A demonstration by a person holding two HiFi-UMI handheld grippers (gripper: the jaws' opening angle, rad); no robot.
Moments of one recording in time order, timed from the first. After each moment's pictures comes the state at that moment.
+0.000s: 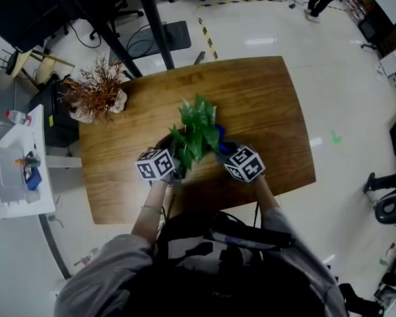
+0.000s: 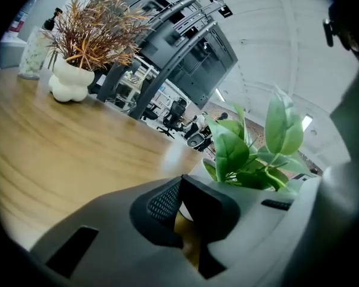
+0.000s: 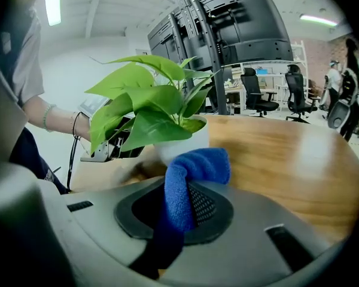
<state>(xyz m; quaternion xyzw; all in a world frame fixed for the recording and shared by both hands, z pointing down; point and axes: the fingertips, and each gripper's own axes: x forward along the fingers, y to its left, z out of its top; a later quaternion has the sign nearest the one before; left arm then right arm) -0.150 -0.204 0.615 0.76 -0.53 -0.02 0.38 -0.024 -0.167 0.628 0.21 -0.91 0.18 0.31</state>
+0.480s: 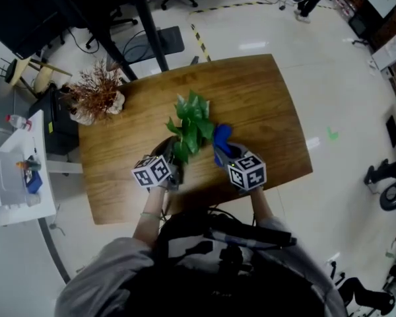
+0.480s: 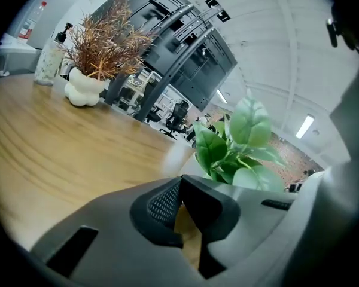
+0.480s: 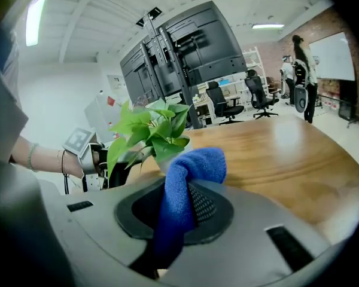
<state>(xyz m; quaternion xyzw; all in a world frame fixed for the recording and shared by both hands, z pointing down) -0.157 -0.169 0.612 0.75 -0.55 -0.02 0.38 0.005 -0.148 0.586 0.34 -0.88 0.25 0.21</state>
